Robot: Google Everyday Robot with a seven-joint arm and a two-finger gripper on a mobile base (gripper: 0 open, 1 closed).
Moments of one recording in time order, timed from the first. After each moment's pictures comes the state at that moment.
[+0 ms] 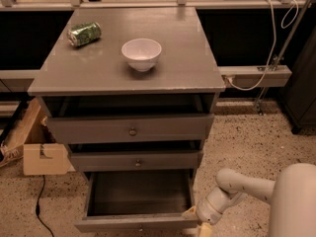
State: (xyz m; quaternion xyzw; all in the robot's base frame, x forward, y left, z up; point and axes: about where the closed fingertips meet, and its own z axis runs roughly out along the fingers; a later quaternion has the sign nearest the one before) arm 0.361 -0.126 0.315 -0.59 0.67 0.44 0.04
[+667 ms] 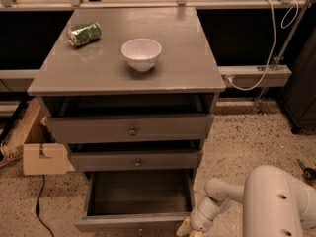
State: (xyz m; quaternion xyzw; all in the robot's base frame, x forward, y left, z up) arm 0.347 -0.115 0.223 -0.62 0.64 0.45 0.01
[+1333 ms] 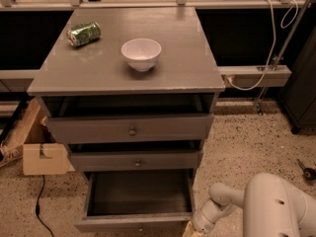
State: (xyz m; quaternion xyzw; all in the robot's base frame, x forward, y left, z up) arm 0.361 -0.122 0.182 -0.60 0.67 0.43 0.03
